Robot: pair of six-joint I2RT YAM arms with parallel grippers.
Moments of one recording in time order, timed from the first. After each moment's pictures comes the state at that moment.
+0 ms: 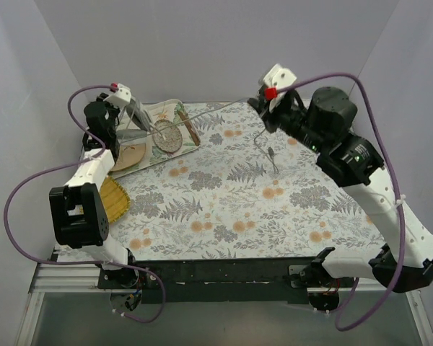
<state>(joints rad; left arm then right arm) 0.13 1.63 1.17 0.44 -0.19 0.77 0.81 1.20 1.65 -0.48 -0.04 -0.37</state>
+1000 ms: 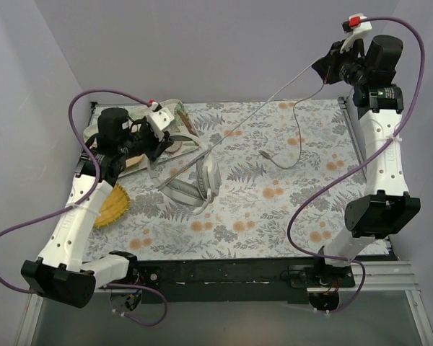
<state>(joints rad) -0.25 1.14 1.28 -0.56 0.48 0.52 -0.05 1.66 1.98 -0.46 -0.53 -0.03</state>
